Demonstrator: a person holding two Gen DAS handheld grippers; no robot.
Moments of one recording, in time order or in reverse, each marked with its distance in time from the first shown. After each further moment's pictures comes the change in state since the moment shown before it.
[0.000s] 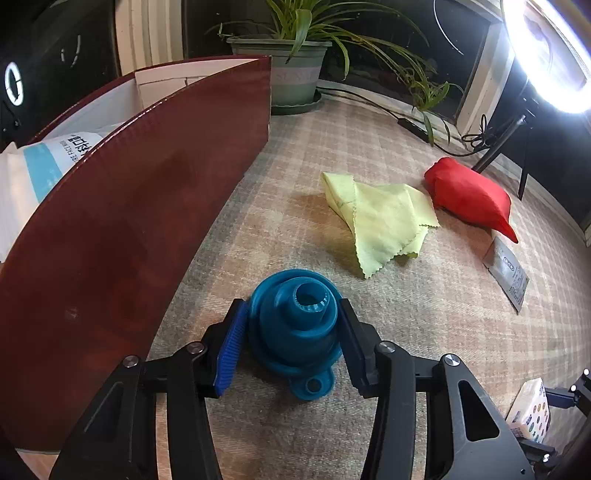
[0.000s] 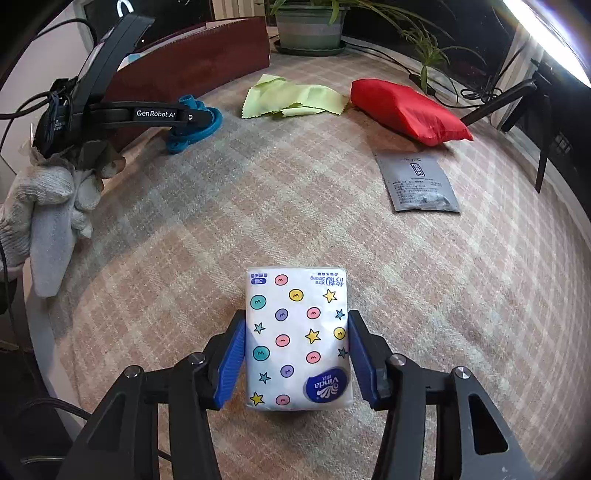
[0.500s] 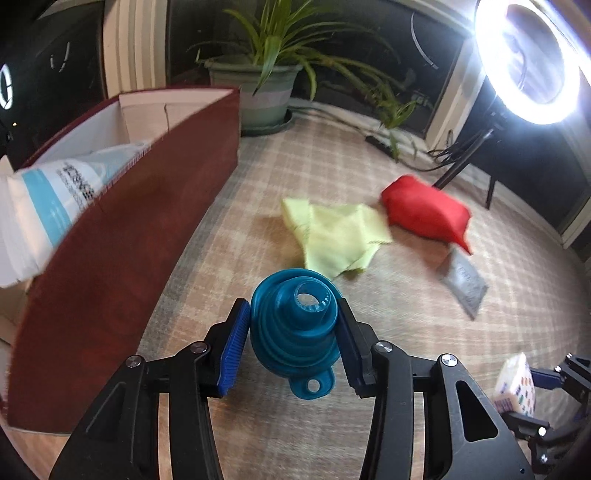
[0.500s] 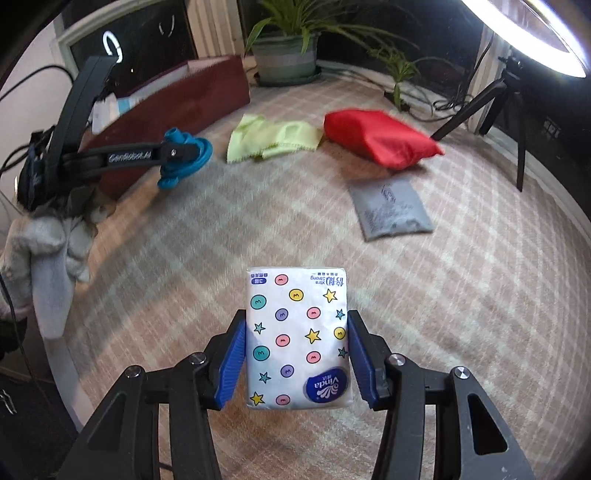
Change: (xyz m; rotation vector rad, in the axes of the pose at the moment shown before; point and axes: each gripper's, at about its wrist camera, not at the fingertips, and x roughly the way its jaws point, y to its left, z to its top) left arm -0.036 -0.016 0.012 0.005 -0.039 -0.100; right arm -0.028 -0.016 0.011 0.088 -0.088 0.019
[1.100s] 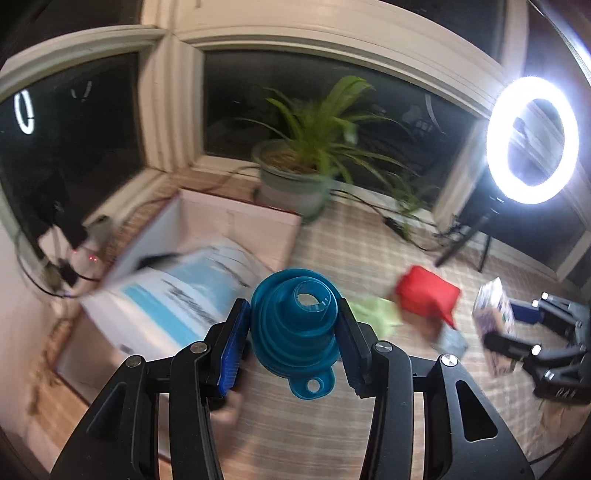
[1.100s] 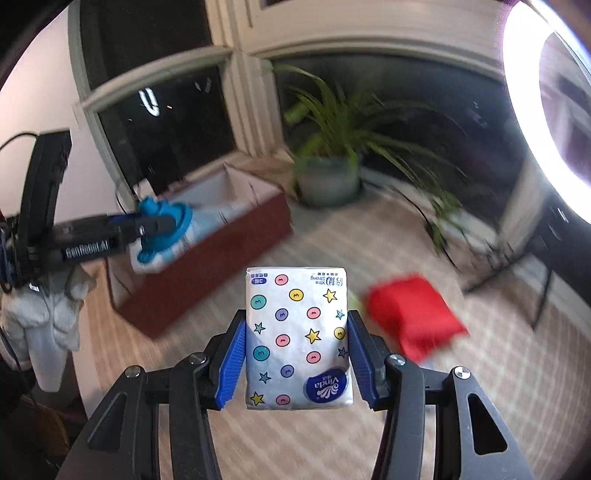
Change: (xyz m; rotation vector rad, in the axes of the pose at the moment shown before) left arm -0.094 0.068 0.088 -0.016 -0.112 0.057; right arm -0.047 0.029 0.148 -0.071 -0.232 0.106
